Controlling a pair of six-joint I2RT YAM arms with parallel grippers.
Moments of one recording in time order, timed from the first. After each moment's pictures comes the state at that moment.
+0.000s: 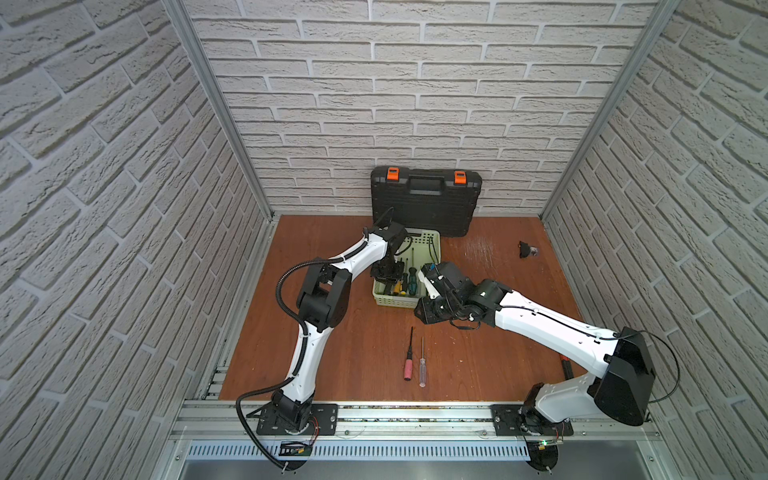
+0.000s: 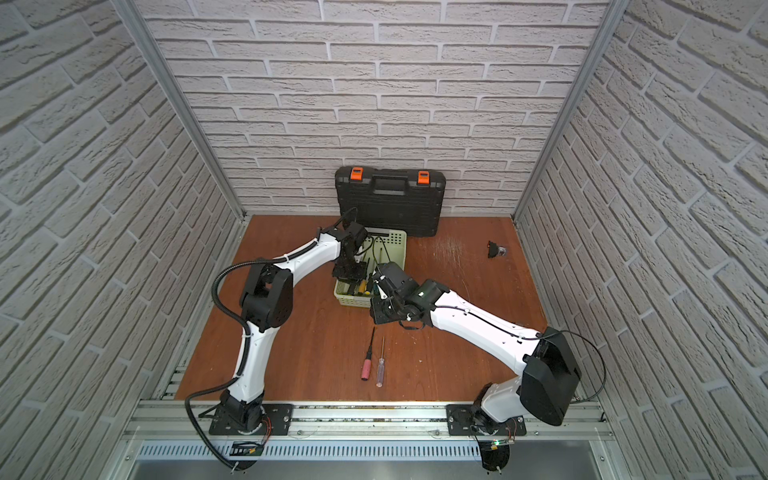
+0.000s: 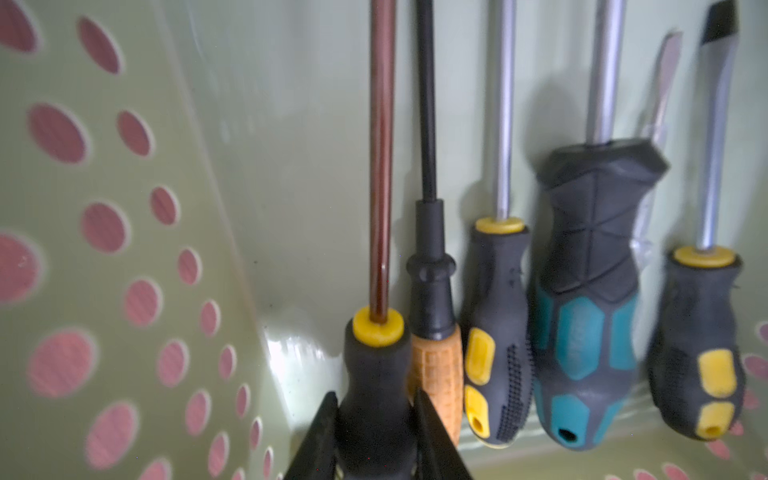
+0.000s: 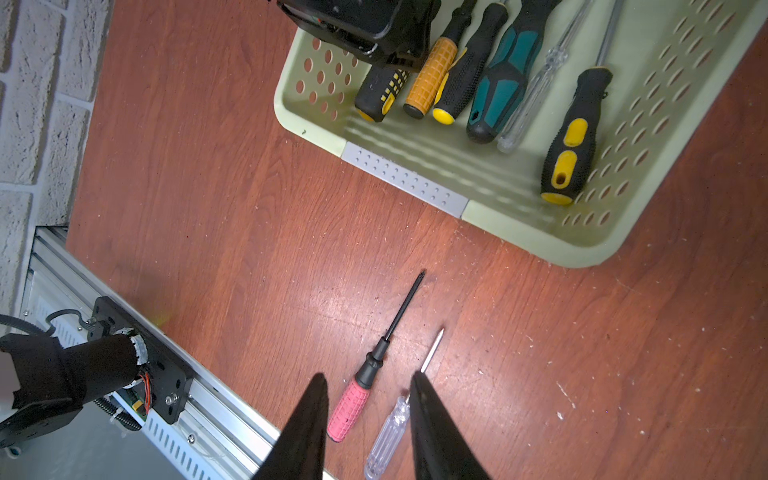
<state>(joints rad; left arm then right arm) -0.55 2.25 1.89 -1.07 0.06 -0.31 0.78 1.43 1.15 -0.72 -0.06 0.59</state>
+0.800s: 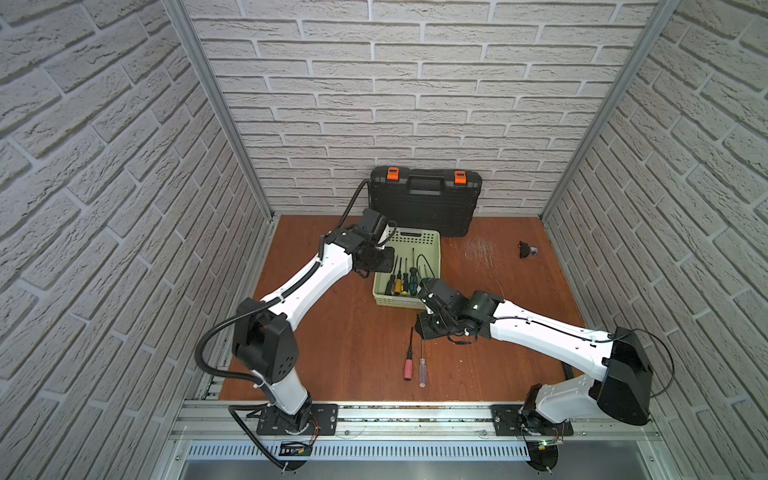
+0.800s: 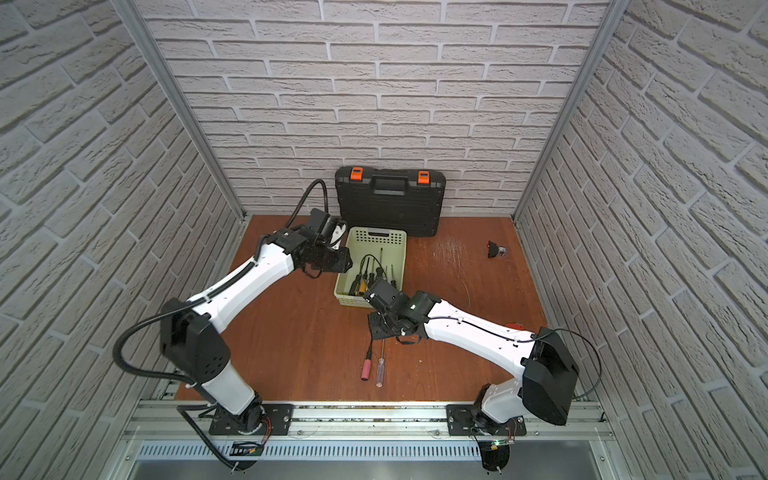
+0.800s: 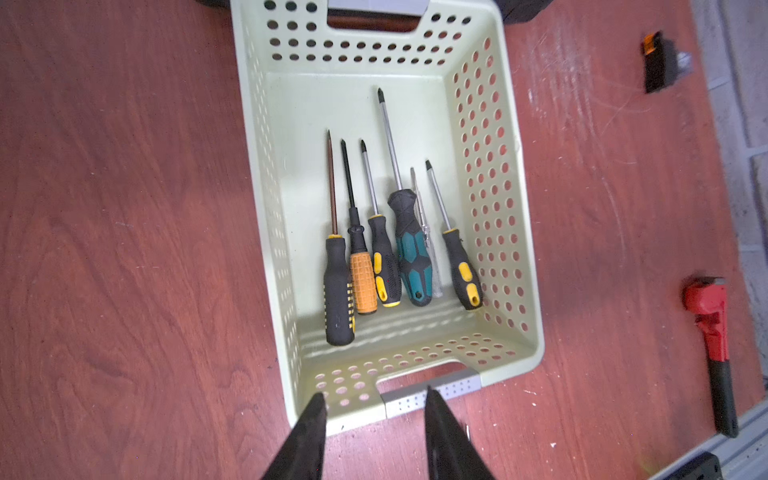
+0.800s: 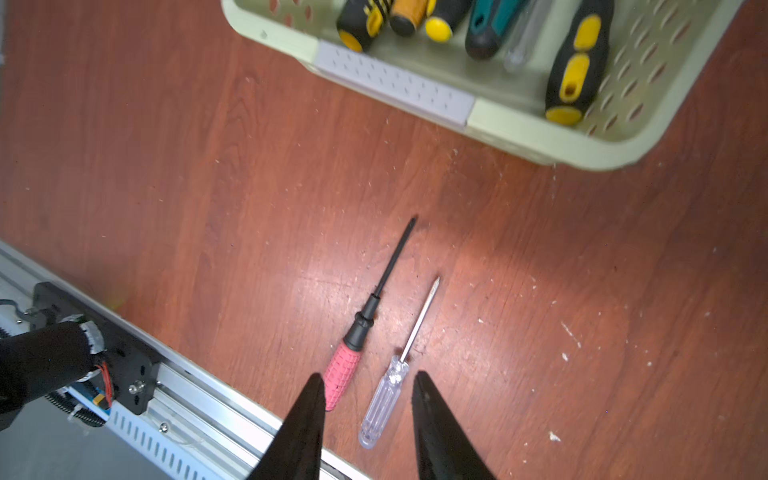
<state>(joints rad) -0.54 1.60 1.47 -0.86 0.09 -0.35 0.91 1.43 1.08 -0.79 0.04 0.73</state>
